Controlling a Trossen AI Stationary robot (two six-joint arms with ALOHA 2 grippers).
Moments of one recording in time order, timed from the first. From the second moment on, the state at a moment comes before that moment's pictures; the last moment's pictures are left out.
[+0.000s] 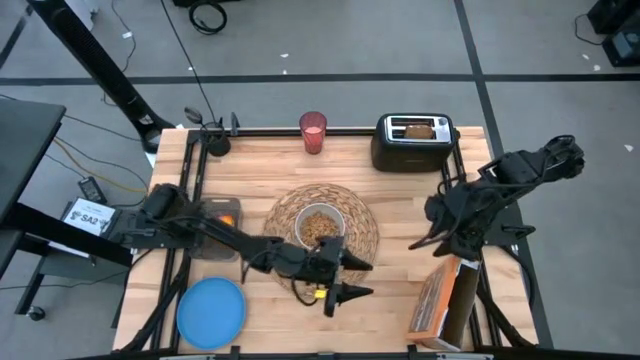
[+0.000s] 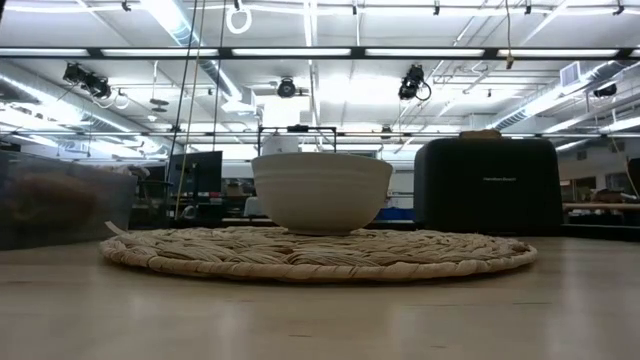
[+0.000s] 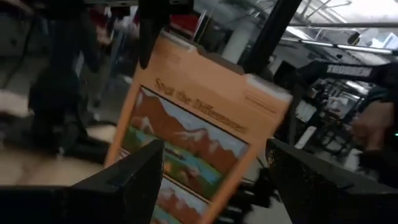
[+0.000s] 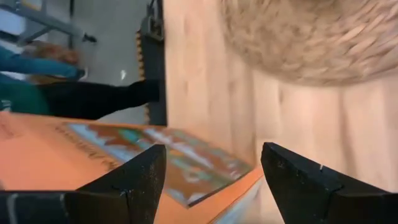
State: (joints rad) left arm -0.42 1.87 1.34 0.62 -0.27 -0.46; right arm 0.45 1.03 1.33 -1.24 -0.21 0.68
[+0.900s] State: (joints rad) left arm -0.85 1.60 1.34 -0.69 -0.13 -2.01; right arm 0.58 0.99 1.33 -1.25 -0.12 0.68
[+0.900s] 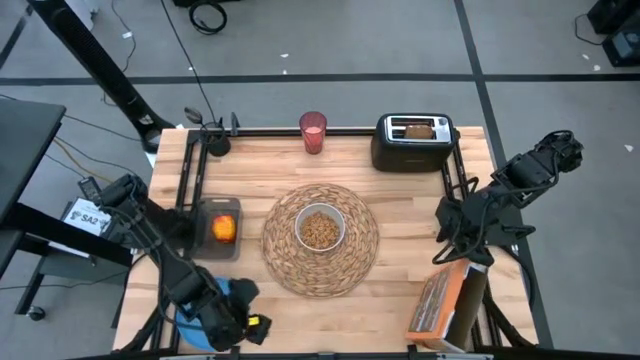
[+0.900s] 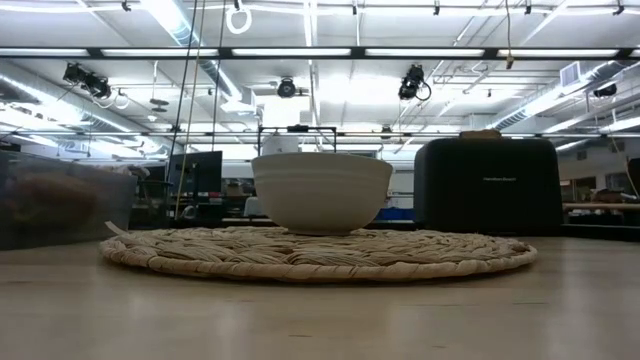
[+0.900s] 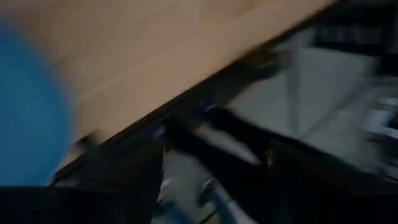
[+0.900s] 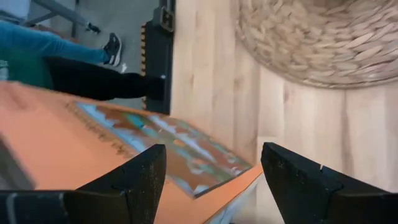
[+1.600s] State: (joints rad) left arm -0.77 1.96 1.34 -0.87 0.22 -2.17; right arm 0.57 0.98 1.33 -1.20 -0.01 0.68
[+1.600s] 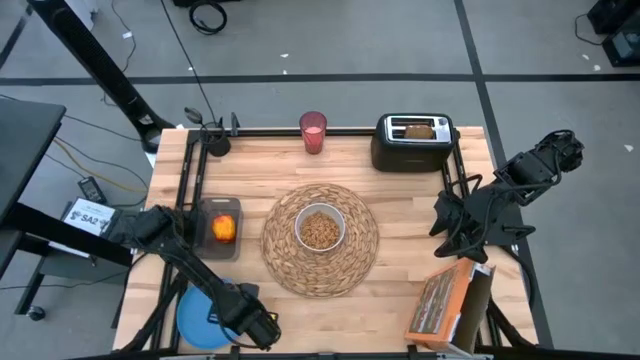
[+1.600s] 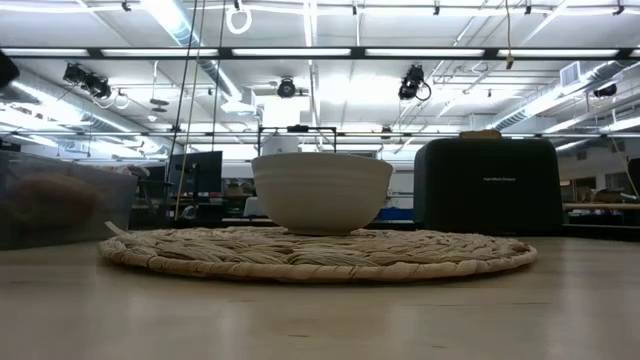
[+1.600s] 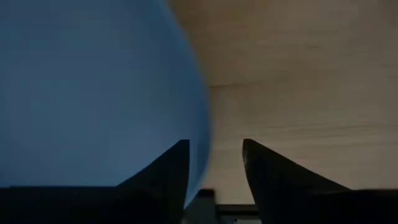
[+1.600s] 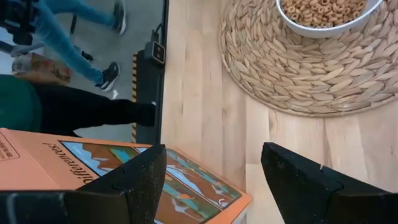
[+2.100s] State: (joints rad) left arm -0.80 2.02 1.39 -0.95 0.28 -2.17; right arm 0.57 0.95 1.45 -1.20 0.12 0.55
